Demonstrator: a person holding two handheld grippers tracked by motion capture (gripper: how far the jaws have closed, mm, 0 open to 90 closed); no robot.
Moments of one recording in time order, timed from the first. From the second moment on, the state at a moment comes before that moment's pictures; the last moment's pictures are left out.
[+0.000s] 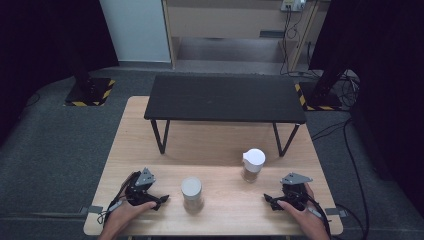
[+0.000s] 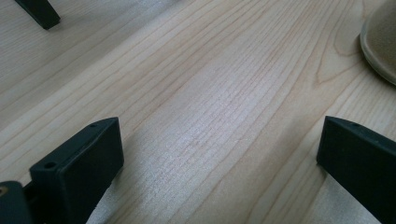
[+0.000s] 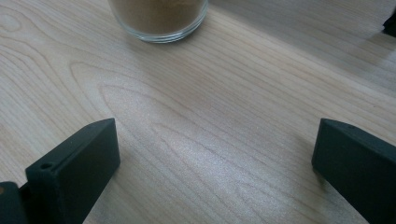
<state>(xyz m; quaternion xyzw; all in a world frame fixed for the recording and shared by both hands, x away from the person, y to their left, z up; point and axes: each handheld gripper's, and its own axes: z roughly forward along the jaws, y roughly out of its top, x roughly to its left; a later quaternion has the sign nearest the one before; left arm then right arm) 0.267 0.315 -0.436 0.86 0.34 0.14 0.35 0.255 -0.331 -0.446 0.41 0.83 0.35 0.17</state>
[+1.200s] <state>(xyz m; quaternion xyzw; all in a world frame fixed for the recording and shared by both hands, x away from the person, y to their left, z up) 0.253 0.312 -0.418 0.87 0.22 0.11 0.43 0.255 -0.331 -0.446 0.41 0.83 0.35 0.17</state>
